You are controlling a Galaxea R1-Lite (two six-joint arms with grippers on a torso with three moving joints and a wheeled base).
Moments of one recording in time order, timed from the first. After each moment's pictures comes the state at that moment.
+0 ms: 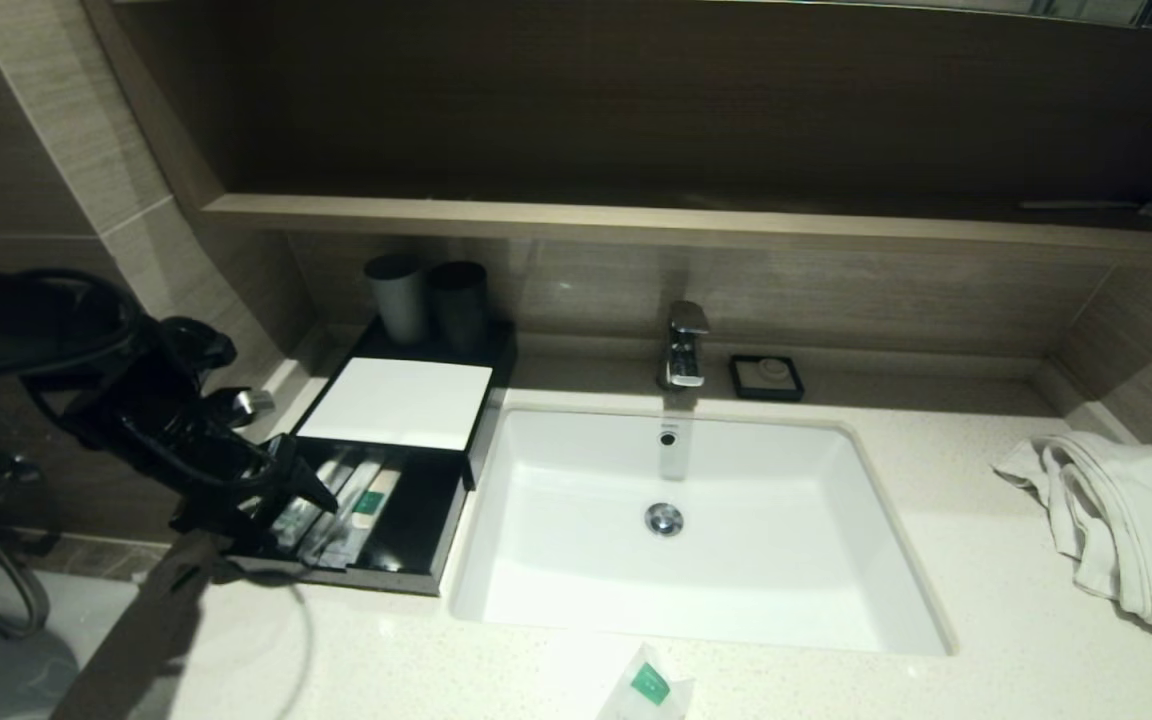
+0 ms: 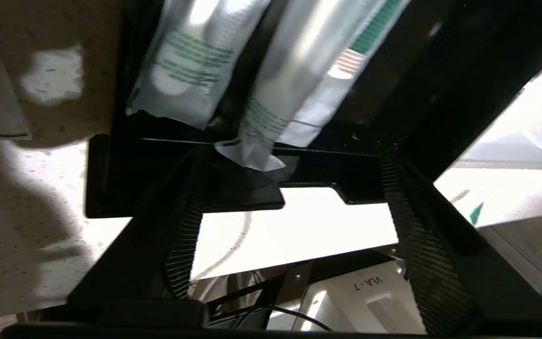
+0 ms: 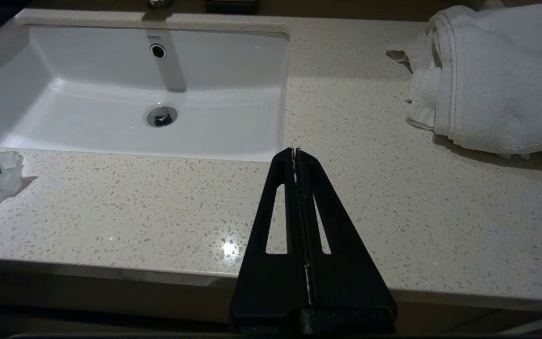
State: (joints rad) left arm 0.11 2.07 -1.53 0.83 -0.48 -0.12; right arm 0.00 0.00 0.00 0.00 0.00 0.00
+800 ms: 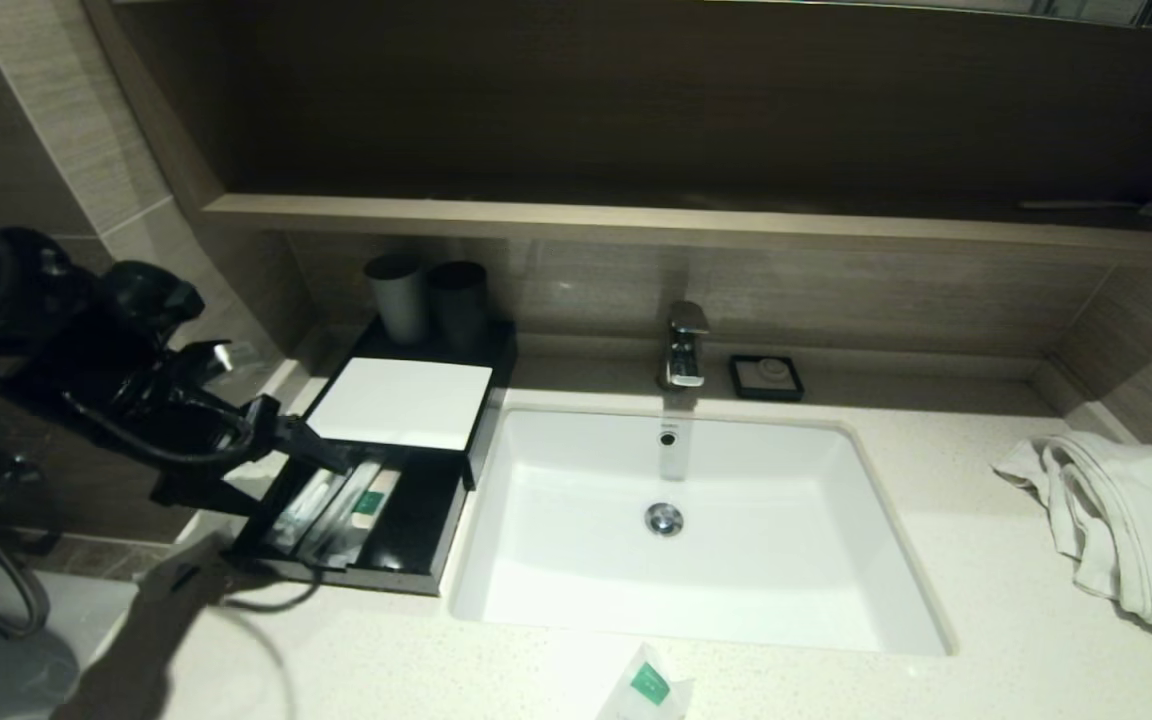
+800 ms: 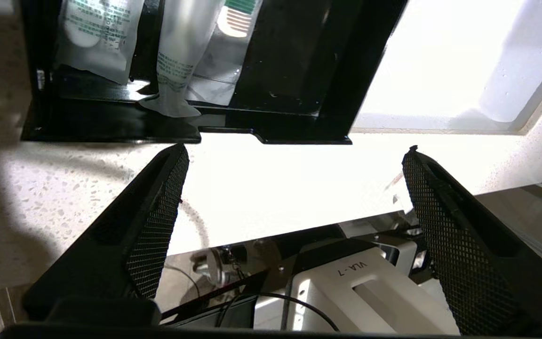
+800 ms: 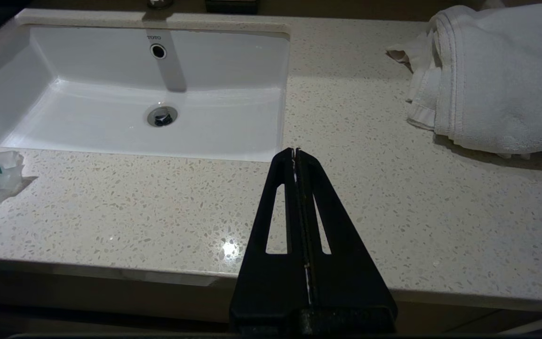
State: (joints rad) left arm 0.07 1.88 -1.49 0.84 -0.54 -0.12; right arm 0.00 0.00 0.00 0.00 0.00 0.00
